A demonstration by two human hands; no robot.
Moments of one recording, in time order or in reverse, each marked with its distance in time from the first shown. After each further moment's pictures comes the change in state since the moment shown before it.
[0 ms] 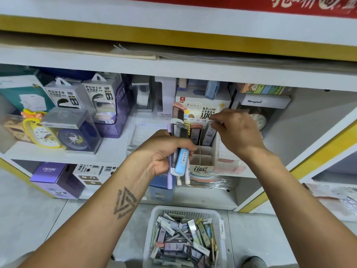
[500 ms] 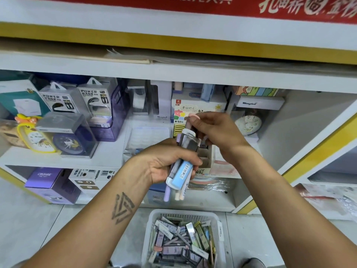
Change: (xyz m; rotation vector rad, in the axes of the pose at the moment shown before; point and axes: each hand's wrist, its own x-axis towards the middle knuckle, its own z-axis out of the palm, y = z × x) left_hand -0.006 -0.003 0.007 0.109 -0.275 -0.102; right_hand 0.011 -0.030 0.010 0.996 -0.174 0.593
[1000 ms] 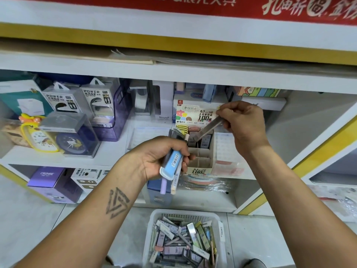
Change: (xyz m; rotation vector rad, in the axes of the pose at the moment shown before) left_hand -0.001 0.003 -0.018 -0.250 0.032 -0.083; right_hand 0.007 -0.002 -0.031 0.212 0.351 -0.096
